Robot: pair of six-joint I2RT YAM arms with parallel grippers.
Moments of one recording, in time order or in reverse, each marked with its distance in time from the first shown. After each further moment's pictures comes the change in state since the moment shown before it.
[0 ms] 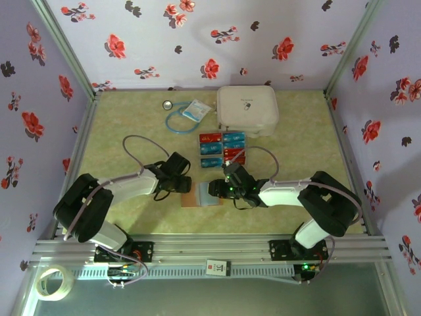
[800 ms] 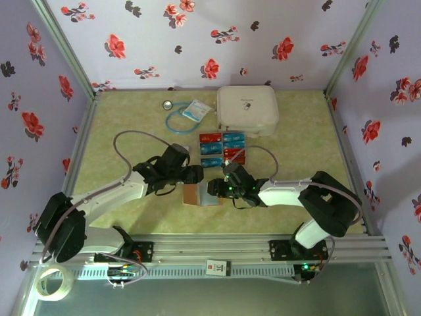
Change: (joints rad) left arm -0.077 -0.200 0.062 0.034 0.150 -0.161; right arm 0.008 -0.003 0.011 -0.002 0.000 0.003
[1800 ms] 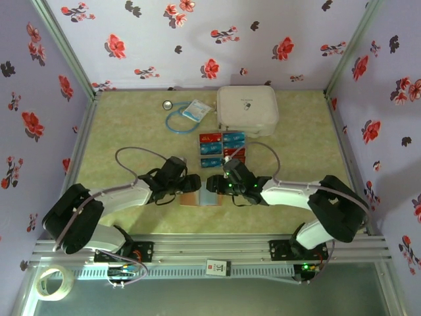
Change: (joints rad) left arm 0.054 0.077 -0.202 0.267 0.015 -0.099; right arm 0.005 -0.088 0.059 -0.096 0.018 -0.003
